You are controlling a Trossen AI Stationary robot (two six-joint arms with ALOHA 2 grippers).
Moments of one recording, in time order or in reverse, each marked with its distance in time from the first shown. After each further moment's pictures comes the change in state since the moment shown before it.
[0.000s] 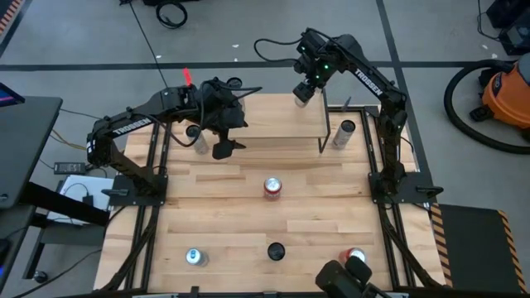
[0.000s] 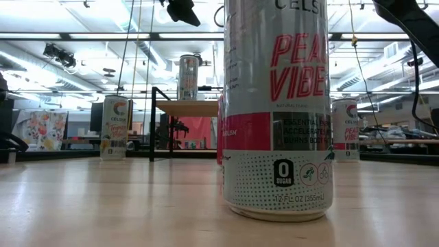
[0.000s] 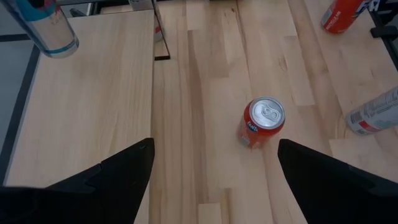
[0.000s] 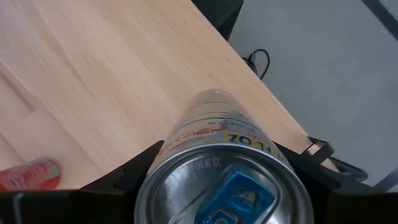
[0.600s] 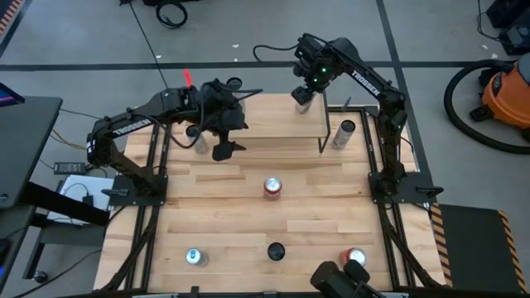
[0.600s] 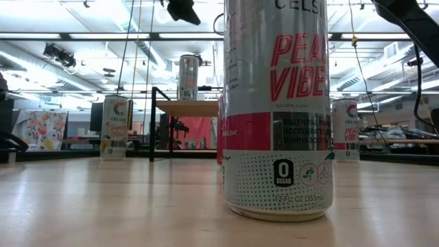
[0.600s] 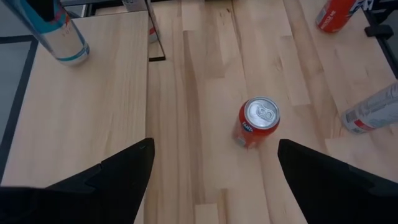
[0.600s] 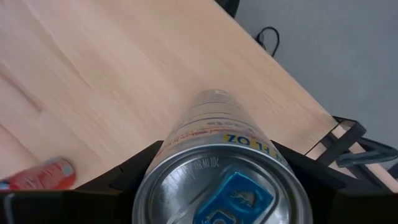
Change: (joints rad) left arm -0.014 0.000 0.000 -0.001 0.000 -0.002; right arm 0.003 -0.002 -0.074 0.000 -0.018 0.075
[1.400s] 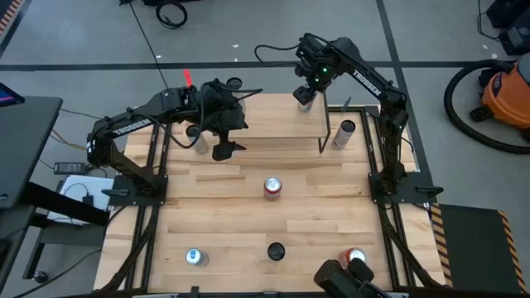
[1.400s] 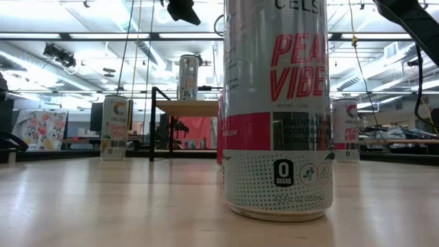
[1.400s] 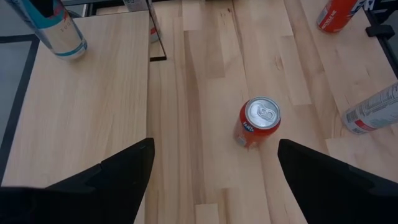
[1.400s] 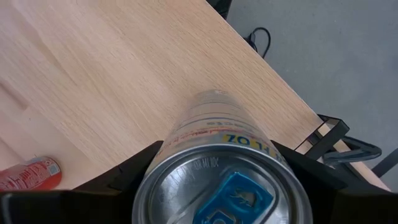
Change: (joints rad) left arm 0.000 0.000 0.000 0.000 0.000 -0.001; right arm -0.011 -0.011 -0.008 0.000 0.027 -0.015
